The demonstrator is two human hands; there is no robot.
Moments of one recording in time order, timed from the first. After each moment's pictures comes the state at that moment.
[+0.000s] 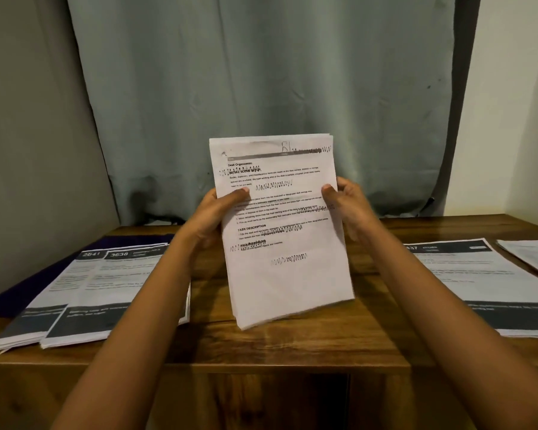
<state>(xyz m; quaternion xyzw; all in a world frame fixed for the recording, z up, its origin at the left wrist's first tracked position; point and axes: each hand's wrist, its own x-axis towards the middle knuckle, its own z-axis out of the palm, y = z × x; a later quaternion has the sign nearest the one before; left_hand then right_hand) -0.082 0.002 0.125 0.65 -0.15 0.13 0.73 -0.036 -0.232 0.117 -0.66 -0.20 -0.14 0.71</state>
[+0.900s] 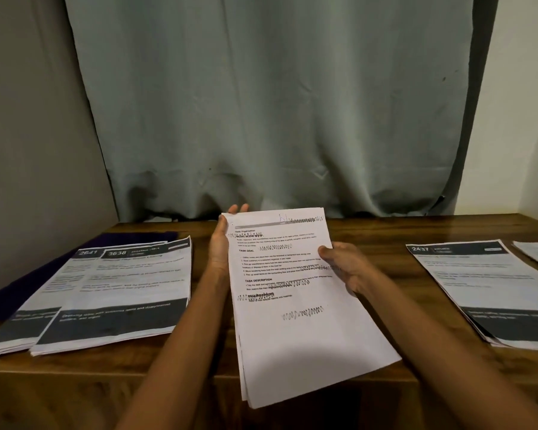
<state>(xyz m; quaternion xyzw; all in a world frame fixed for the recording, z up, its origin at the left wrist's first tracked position) -0.036 -0.012 0.059 0.33 -0.06 0.09 0.94 -0.007 -0.221 0.027 -0.70 0.00 0.08 0.71</state>
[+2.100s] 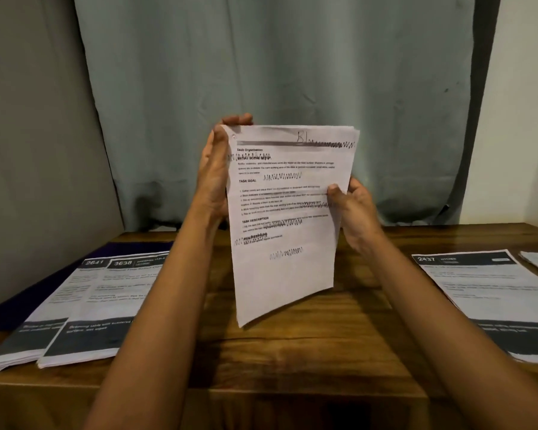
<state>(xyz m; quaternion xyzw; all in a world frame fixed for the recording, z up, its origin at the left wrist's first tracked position) -0.050 -0.003 0.184 0.43 -0.34 0.22 0.81 -0.019 -0.208 0.122 -0.55 -0.22 -0.15 0.79</state>
